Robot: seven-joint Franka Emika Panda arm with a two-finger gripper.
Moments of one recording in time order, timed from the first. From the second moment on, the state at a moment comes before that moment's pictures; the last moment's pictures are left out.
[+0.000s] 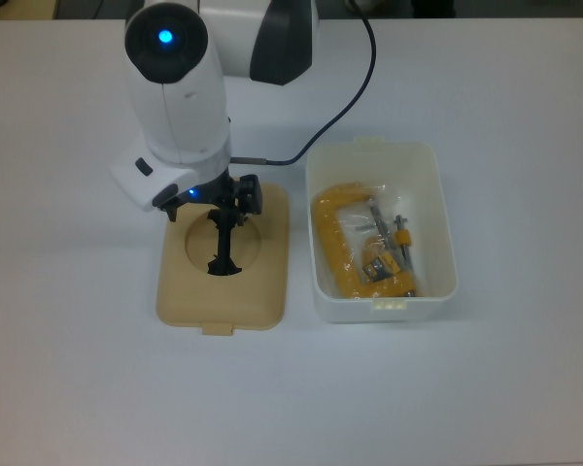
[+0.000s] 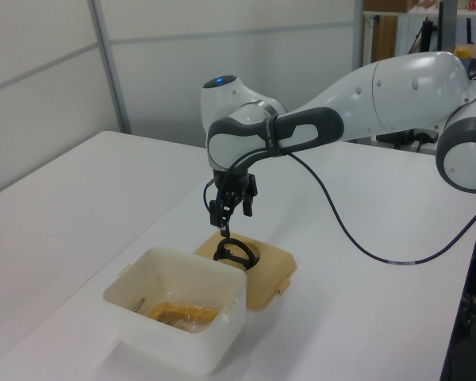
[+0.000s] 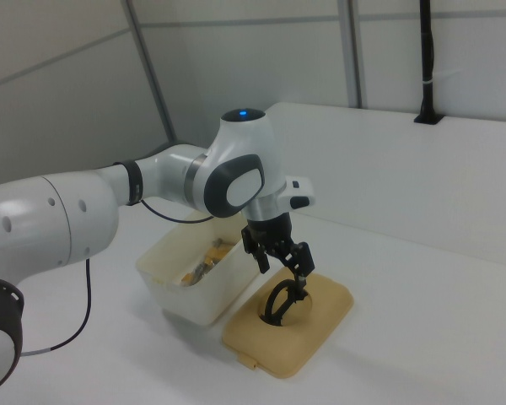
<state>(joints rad) 0.11 0.47 -0.12 -1.47 0.03 1.94 -0.01</state>
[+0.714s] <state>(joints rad) 0.13 0.52 -0.11 -1.48 0.01 1.97 0.03</state>
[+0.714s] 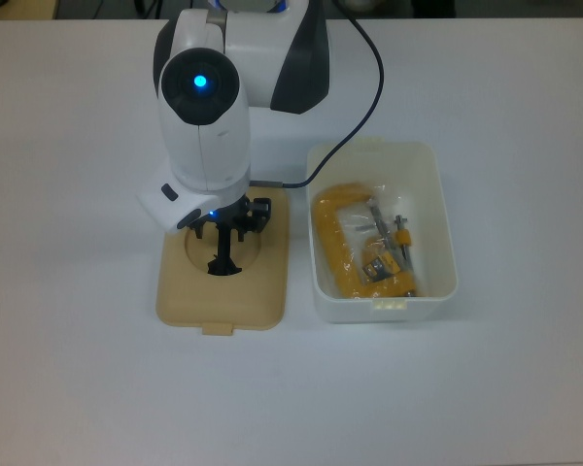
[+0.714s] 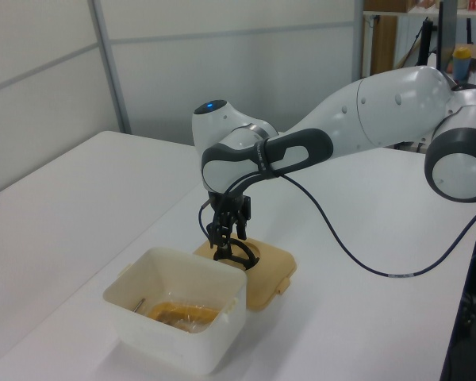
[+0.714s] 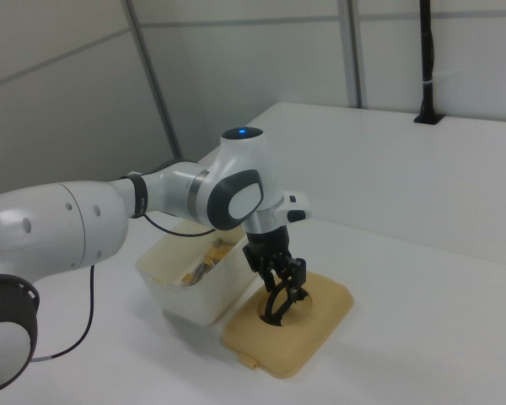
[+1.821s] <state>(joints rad) 0.12 0.41 -0.12 -1.46 0.01 1.90 0.06</state>
